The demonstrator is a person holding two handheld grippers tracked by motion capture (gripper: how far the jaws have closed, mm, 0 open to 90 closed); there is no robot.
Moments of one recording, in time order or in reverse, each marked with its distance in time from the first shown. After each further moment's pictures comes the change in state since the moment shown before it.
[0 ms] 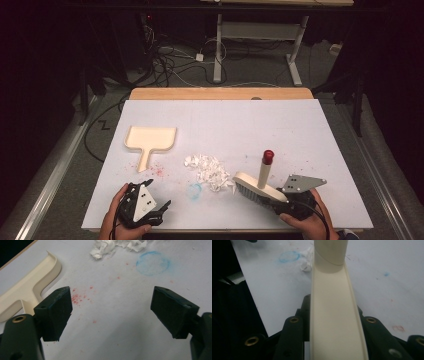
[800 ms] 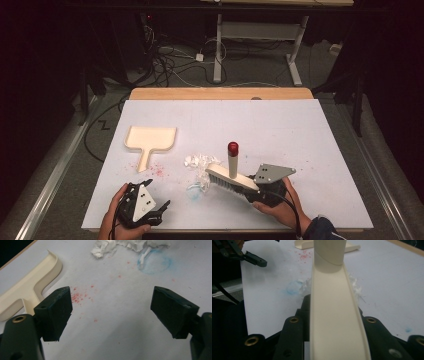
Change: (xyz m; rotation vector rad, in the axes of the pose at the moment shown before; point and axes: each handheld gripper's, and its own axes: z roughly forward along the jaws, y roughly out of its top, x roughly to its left) left arm 0.001 -0.002 0.000 0.003 0.007 -0.003; right arm 0.012 0.045 0.043 -0.100 0.047 -0.128
